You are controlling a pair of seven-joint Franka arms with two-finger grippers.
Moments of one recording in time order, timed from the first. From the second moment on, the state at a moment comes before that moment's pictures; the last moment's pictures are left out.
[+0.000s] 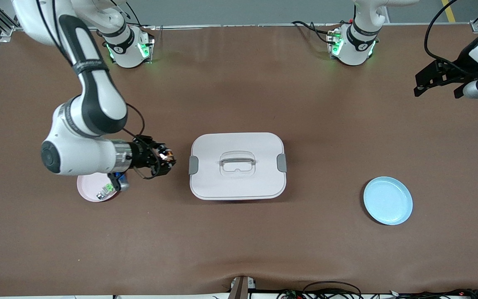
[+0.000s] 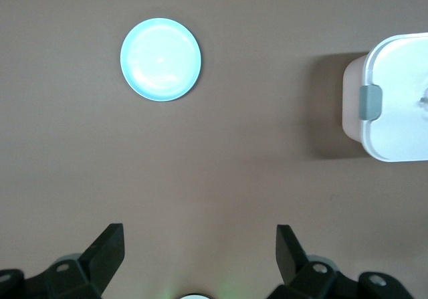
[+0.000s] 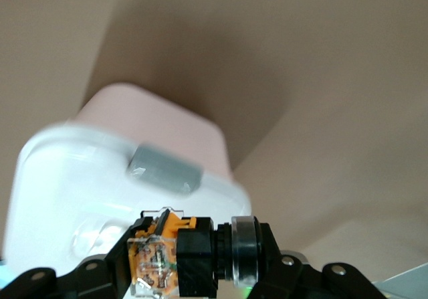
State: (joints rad) left arm -0.06 -0.01 -0.07 -1.46 -0.04 1.44 -0.10; right arm 0.33 0.47 -0.03 -1.51 0.58 1.79 1.14
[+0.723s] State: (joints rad) left arm -0.08 0.03 -0.21 -1.46 -0.28 1.46 -0.34; right arm 0.48 0.52 -0.03 -1.24 0.70 1.84 1.56
